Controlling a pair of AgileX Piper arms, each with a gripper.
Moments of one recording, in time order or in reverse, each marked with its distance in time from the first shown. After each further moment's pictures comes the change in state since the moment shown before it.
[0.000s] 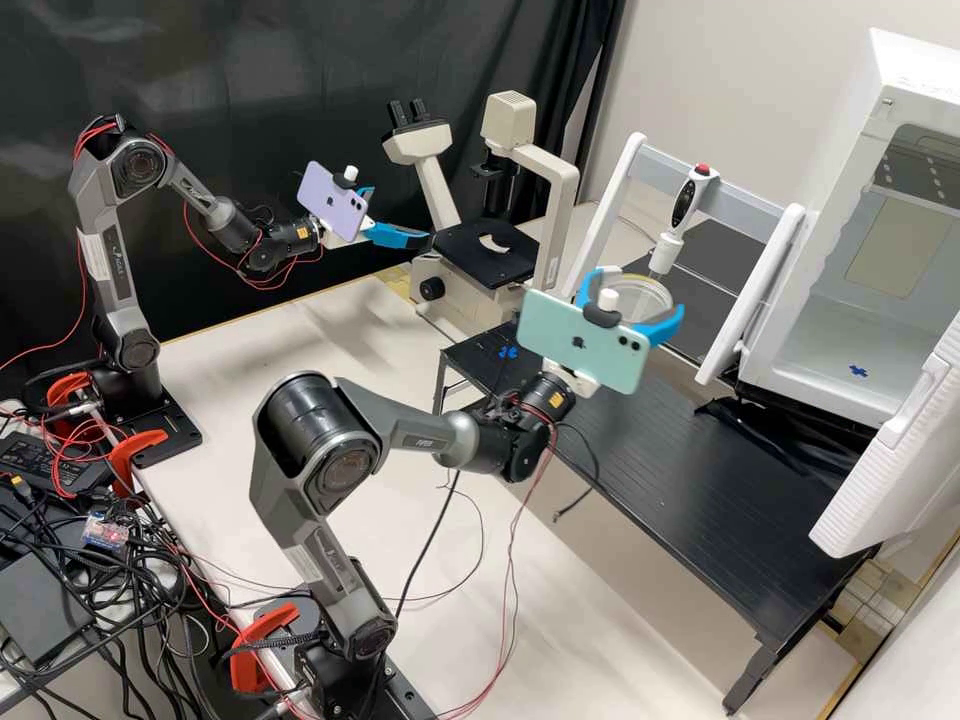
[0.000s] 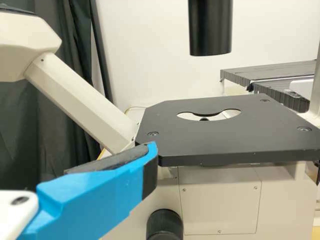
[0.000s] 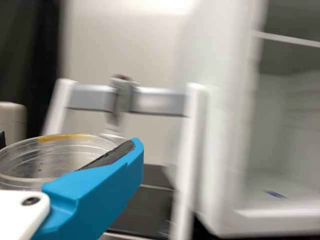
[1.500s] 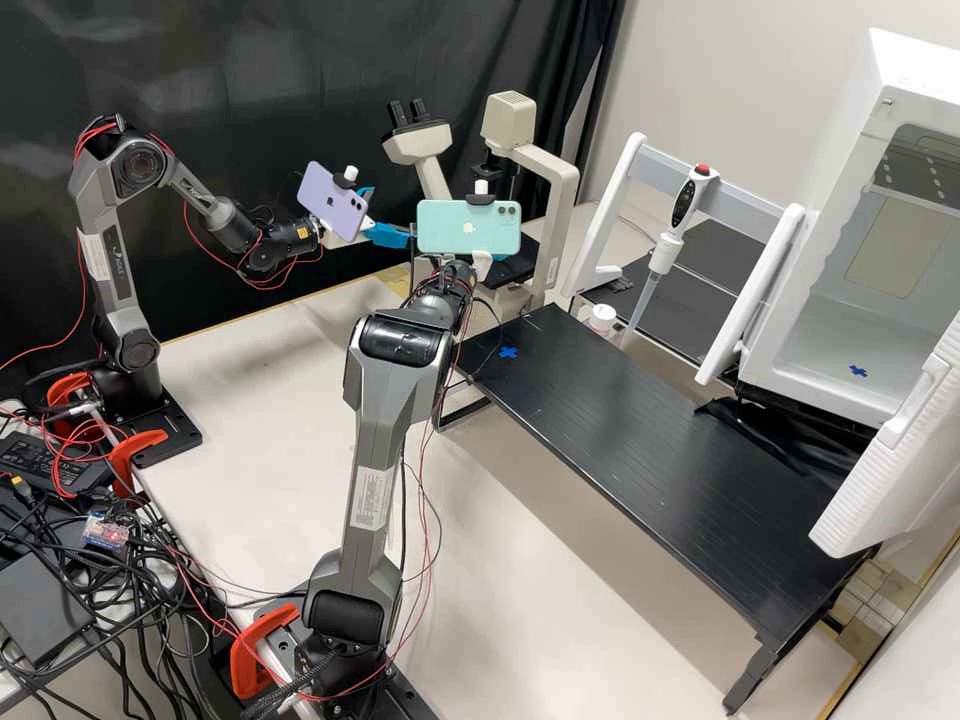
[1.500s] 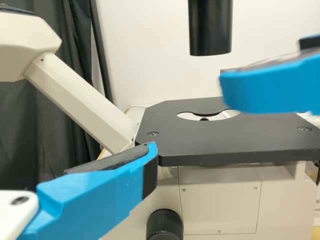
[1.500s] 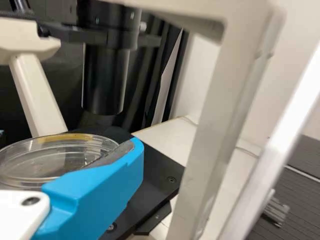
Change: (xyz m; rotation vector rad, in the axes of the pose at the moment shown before) left arm 0.000 0.000 0.000 0.000 0.000 0.000; right arm 0.161 -0.207 -0.084 -0.083 0.009 -0.489
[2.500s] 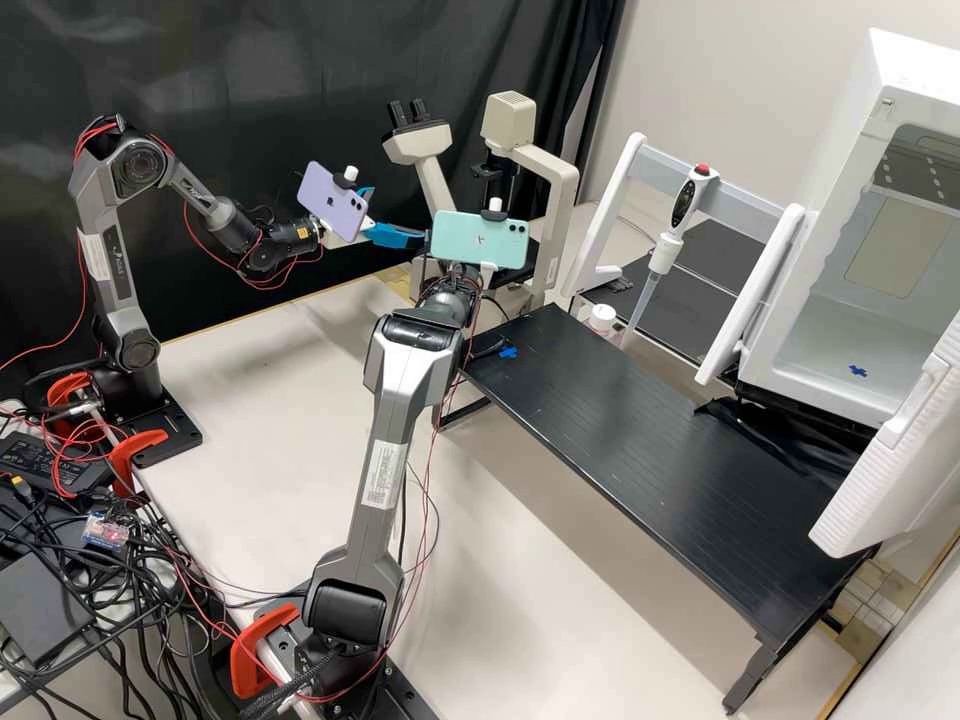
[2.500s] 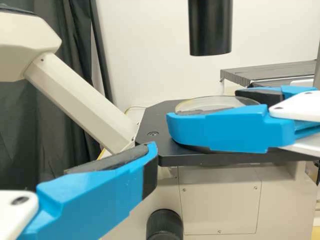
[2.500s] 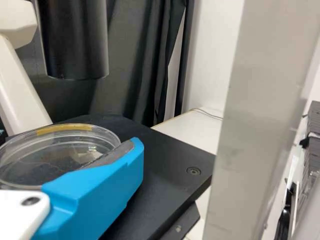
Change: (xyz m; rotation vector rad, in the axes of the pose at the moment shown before) left arm 0.000 0.000 0.000 0.000 0.000 0.000; right arm 0.061 -0.033 0.027 0.133 -0.067 -0.104
